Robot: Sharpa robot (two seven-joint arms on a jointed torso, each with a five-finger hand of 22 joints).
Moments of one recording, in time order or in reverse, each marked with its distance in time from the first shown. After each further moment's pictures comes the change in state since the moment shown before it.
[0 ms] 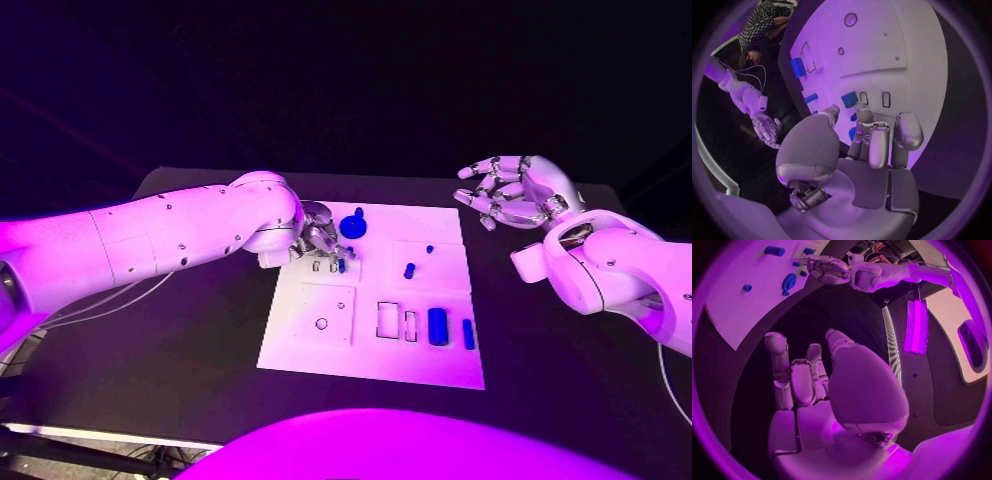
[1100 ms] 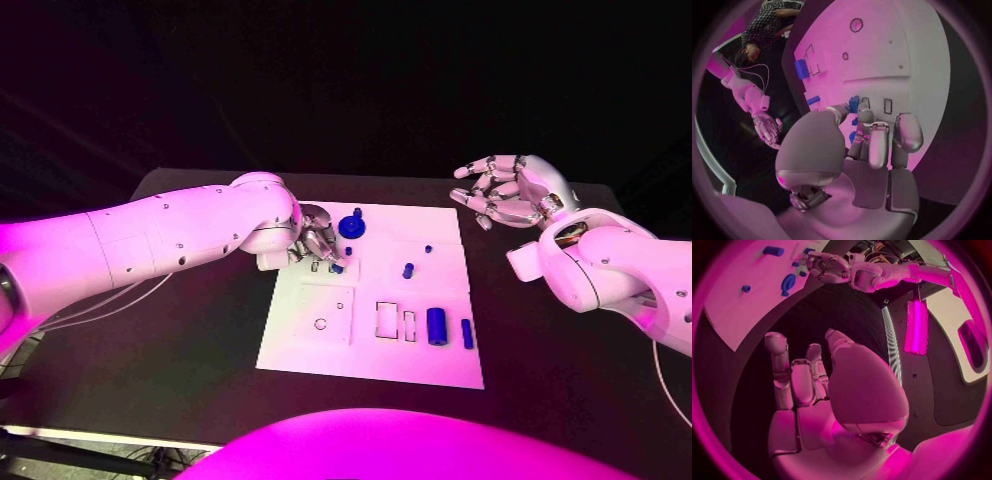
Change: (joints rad) left arm 0.000 0.002 -0.001 -0.006 0.045 0.028 0.001; left_hand 0.227 -0.042 0.309 -0.005 -0.004 -0.007 -0.008 -0.027 0.049 0.002 -0.009 0.004 0.005 0.000 -0.007 0.000 0.000 0.000 0.007 -0.007 0.012 0.028; right arm -0.001 0.007 0.000 -0.006 0.000 0.002 -0.001; right_hand 0.000 0.000 0.006 0.000 0.006 -0.002 -0.002 0.004 0.001 -0.002 -0.002 0.000 -0.001 0.000 0.000 0.000 0.001 0.000 0.000 0.000 0.000 -0.001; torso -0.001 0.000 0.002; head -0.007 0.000
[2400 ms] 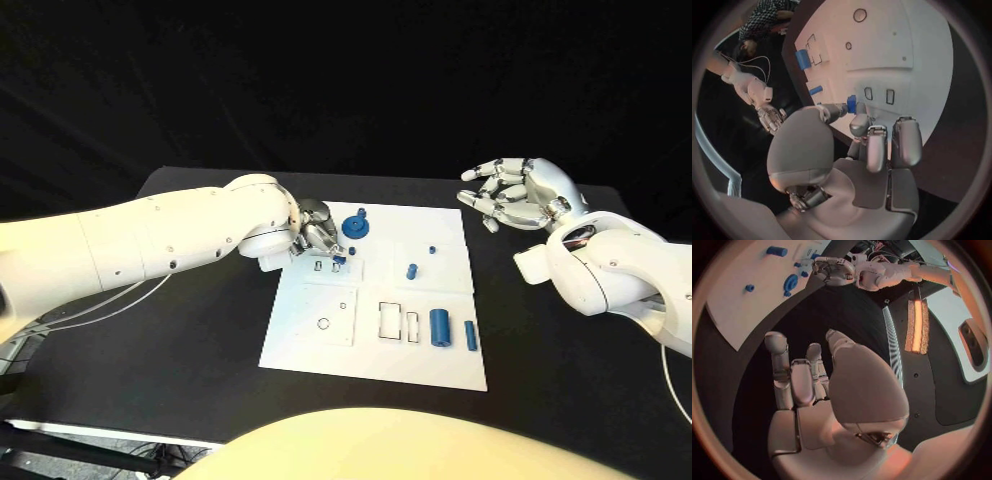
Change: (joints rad) left arm -0.004 -0.049 -0.001 0.068 -0.013 -0.138 0.013; left_hand -0.150 -0.133 0.278 -0.045 0.103 0.050 -0.025 0.064 0.002 0.188 -0.044 0.110 0.157 0.000 -0.039 0.087 0.000 -0.016 0.097 -0.036 0.050 0.131; right arm -0.002 -0.005 0.000 -0.012 0.006 0.015 0.001; right_hand -0.009 0.001 0.003 0.003 0.006 0.000 0.000 0.008 0.001 -0.003 0.004 -0.004 -0.013 -0.004 0.004 0.000 -0.003 0.000 0.000 0.000 -0.010 -0.003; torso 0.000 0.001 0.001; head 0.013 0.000
